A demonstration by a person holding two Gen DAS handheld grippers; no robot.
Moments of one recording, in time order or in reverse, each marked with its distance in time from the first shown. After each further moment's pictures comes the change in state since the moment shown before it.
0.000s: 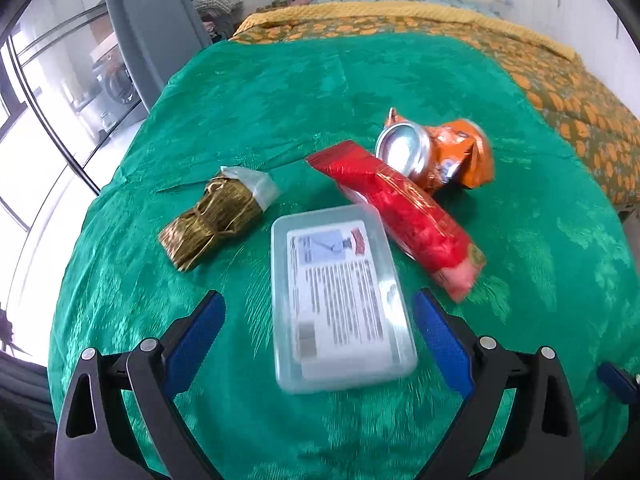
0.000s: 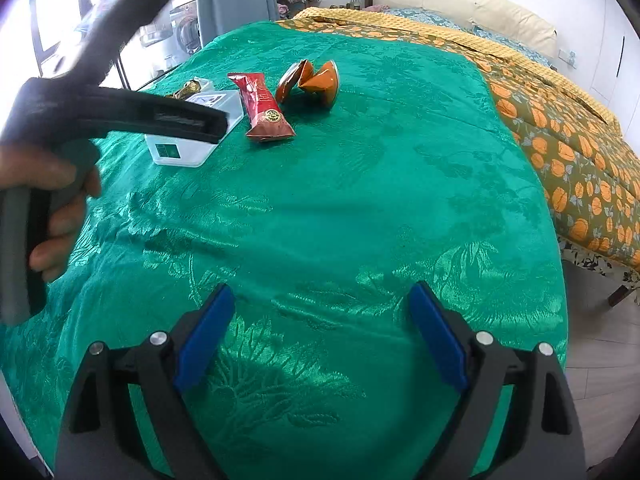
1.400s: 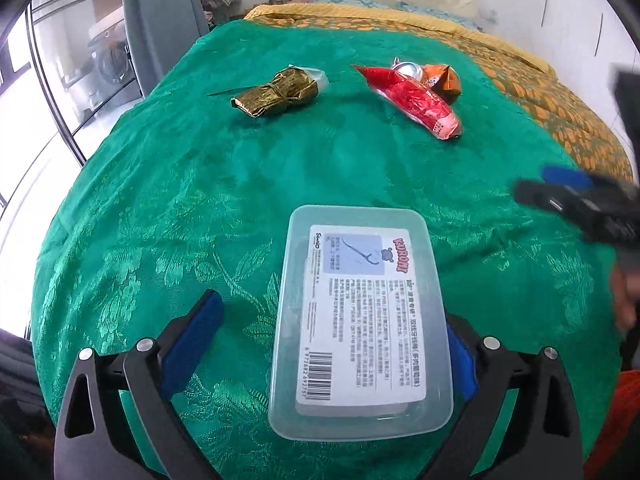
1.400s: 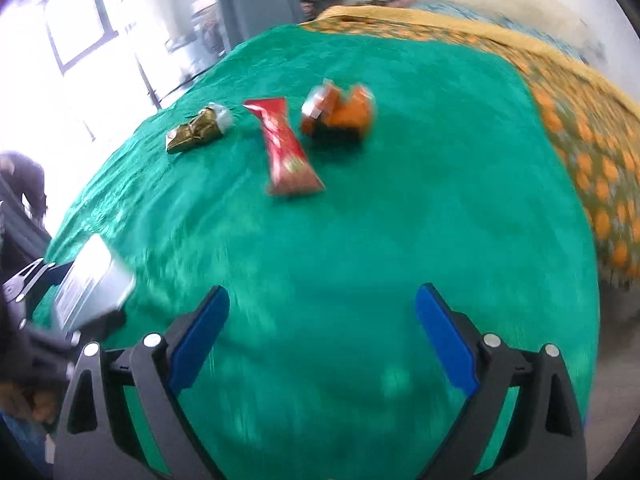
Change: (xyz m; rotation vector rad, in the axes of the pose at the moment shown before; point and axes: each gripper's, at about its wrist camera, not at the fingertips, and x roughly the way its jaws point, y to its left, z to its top) left arm -0.052 0.063 -0.131 -0.047 -0.034 -0.145; right arm 0.028 0.003 0.061 -0.037 0.028 0.151
